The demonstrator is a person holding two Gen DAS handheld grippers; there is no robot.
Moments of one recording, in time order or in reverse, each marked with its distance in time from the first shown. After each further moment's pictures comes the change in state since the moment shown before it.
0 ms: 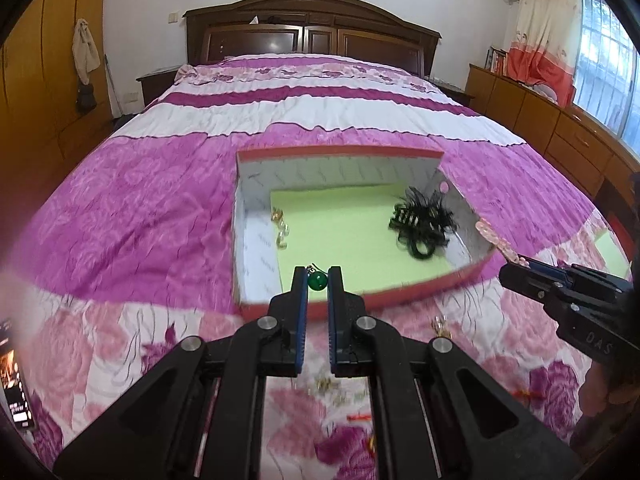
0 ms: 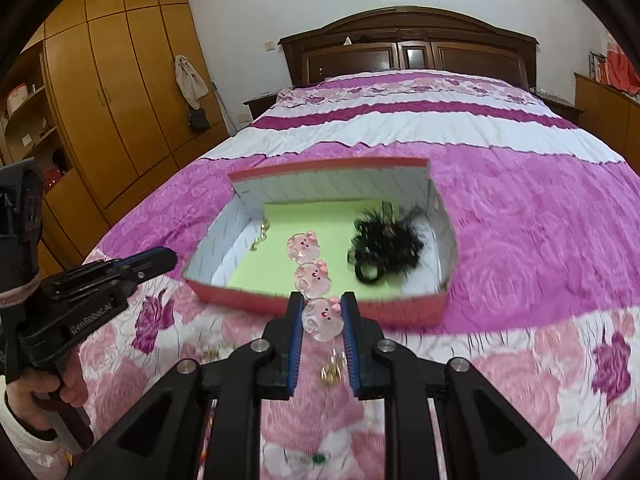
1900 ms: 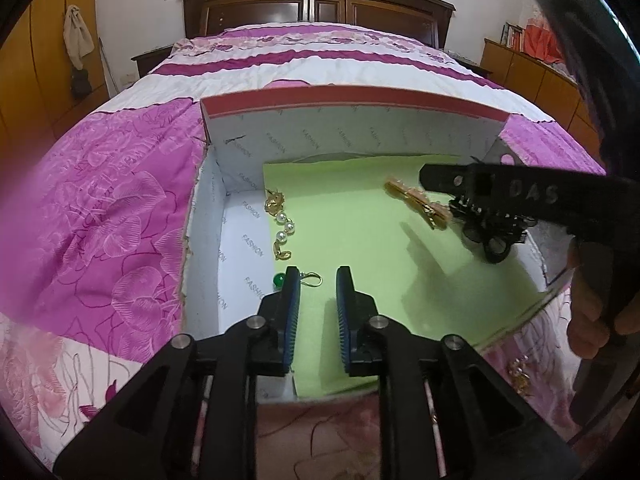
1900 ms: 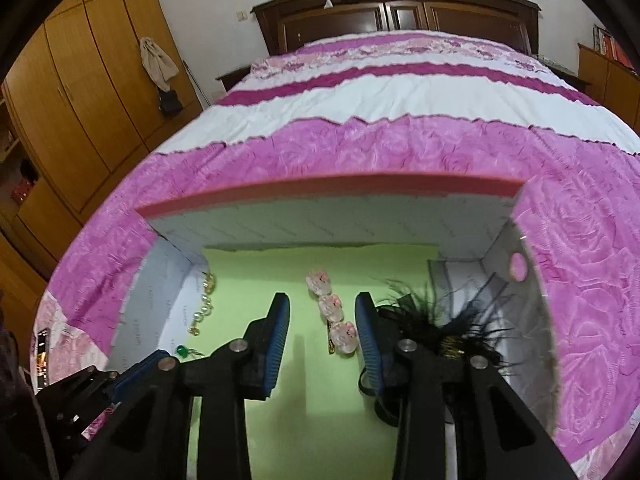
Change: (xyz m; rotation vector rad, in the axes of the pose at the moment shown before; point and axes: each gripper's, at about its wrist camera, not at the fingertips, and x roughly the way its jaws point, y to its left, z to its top) left arm 0.096 0.009 0.001 0.007 0.089 0.035; right arm 0.141 -0.019 0.072 0.076 0.106 -0.029
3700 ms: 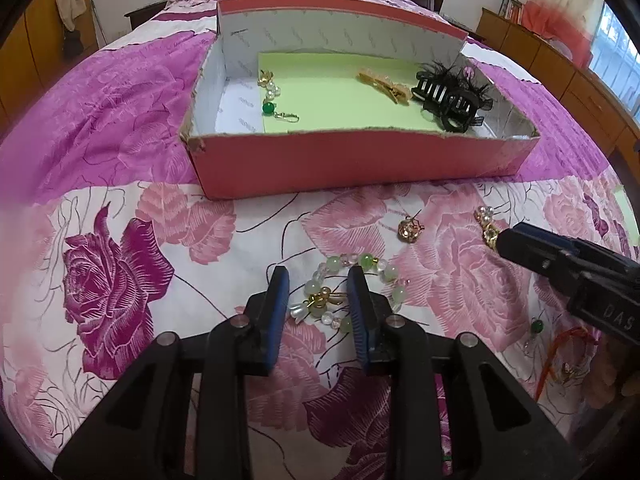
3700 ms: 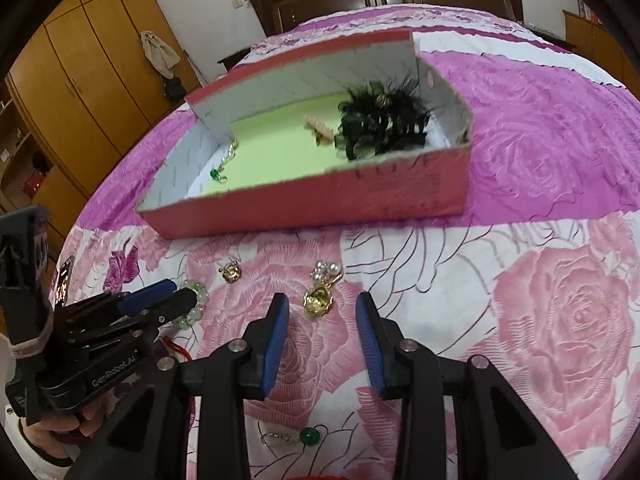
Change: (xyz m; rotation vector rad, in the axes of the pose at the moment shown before) left arm -0.030 -0.010 -0.080 -0.026 0.171 -0.050; right arm -0.069 -0.012 -0.147 0.048 0.095 0.025
